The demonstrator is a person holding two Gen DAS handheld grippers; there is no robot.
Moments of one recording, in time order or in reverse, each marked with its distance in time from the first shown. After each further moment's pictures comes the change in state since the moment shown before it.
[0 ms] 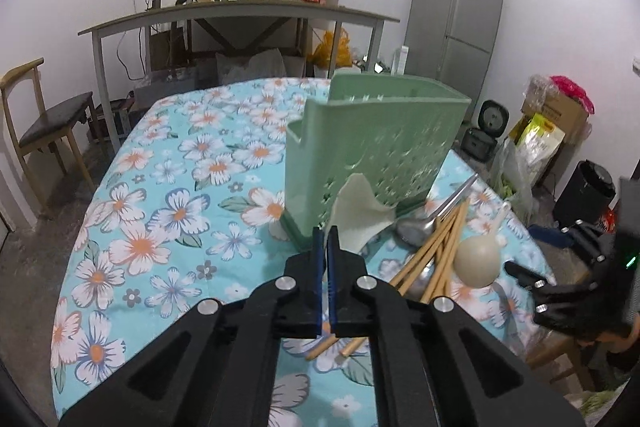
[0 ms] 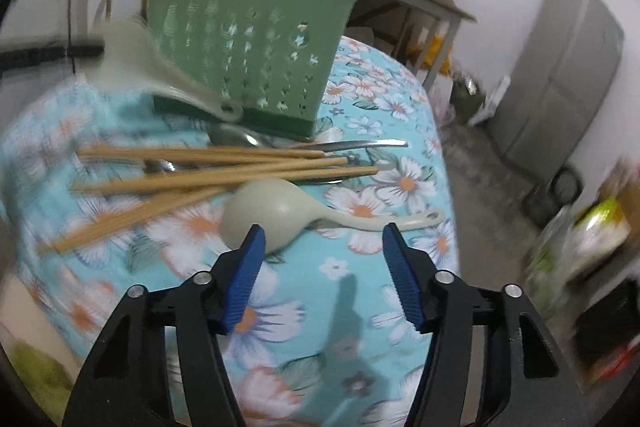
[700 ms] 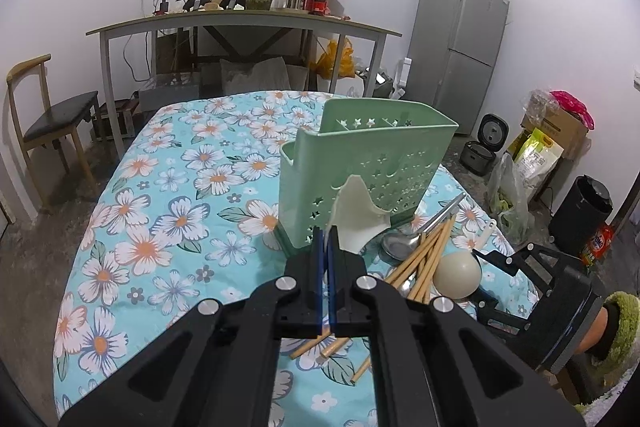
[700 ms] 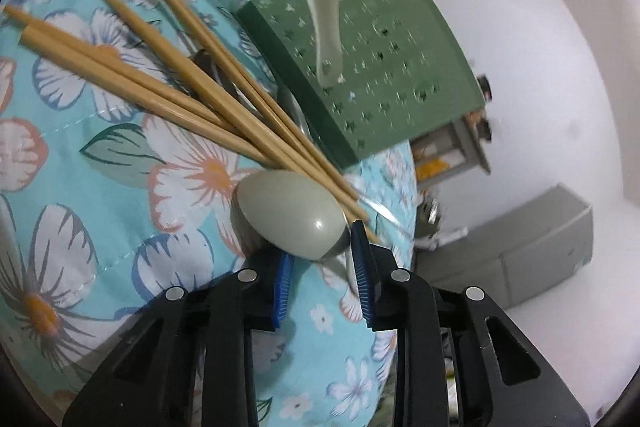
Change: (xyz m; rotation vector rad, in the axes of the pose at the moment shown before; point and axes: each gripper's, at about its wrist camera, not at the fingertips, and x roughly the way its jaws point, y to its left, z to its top) left arm -0.019 -0.006 0.008 -0.036 -0.021 0.005; right arm 0.020 0.064 -0.025 -0.683 -0.177 -0.228
